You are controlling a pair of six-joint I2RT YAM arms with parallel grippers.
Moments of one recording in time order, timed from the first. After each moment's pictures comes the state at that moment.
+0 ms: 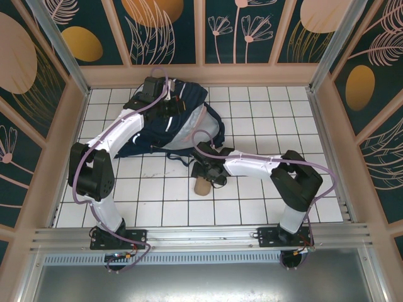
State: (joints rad) left arm -0.36 1.80 1.50 -0.40 0.32 -0.54; right arm 0.94 1.76 1.08 -0.56 0.06 1.10
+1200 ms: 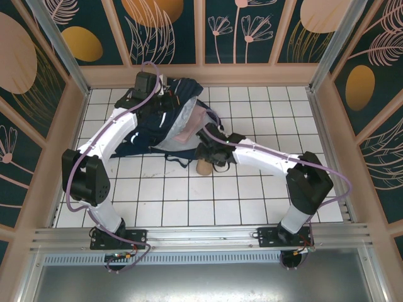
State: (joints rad) left arm -0.34 1.74 1.54 -0.46 0.28 -0.57; right arm 0.82 1.67 1.23 -0.59 0.10 1.03
